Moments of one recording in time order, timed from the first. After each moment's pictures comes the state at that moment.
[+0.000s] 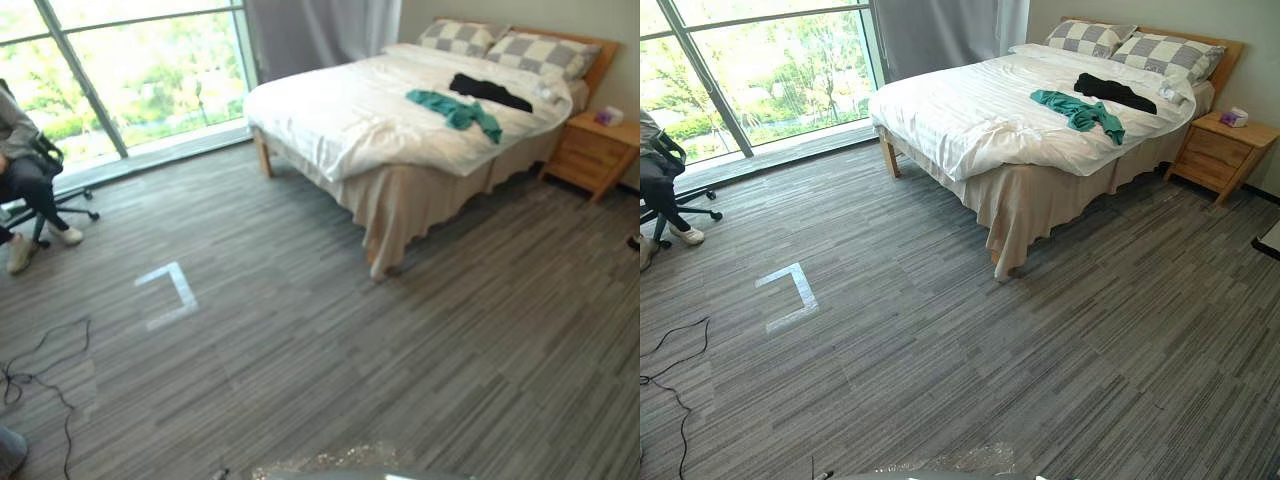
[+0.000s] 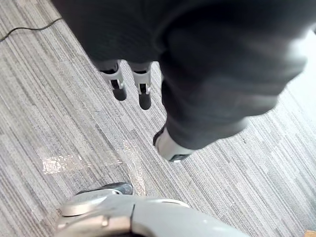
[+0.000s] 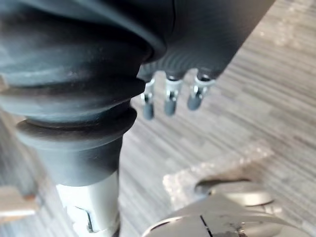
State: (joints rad) left arm 0.21 0.11 0.05 1.09 0.02 -0.06 0.12; right arm 0.20 -0.06 -0.32 1.09 0.05 -0.04 -0.11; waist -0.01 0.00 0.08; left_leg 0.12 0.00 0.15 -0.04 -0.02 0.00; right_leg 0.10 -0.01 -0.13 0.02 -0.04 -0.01
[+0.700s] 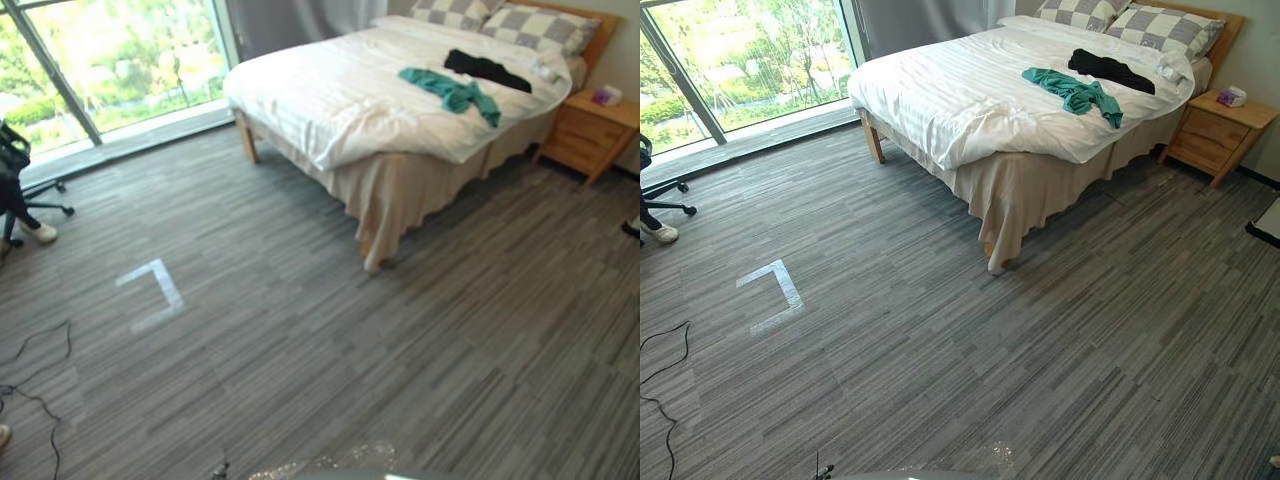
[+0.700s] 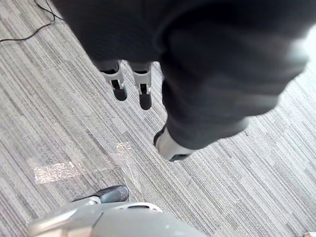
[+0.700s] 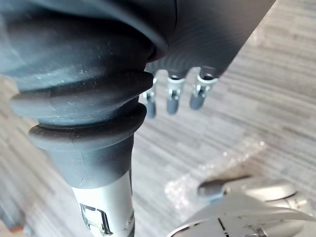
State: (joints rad) left arm 0.17 0.11 0.05 1.11 0.09 -0.06 0.13; right arm 0.17 -0.05 -0.37 1.12 0.03 -0.03 -0.11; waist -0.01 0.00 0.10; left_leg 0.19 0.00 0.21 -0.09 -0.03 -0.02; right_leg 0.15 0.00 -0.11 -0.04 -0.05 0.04
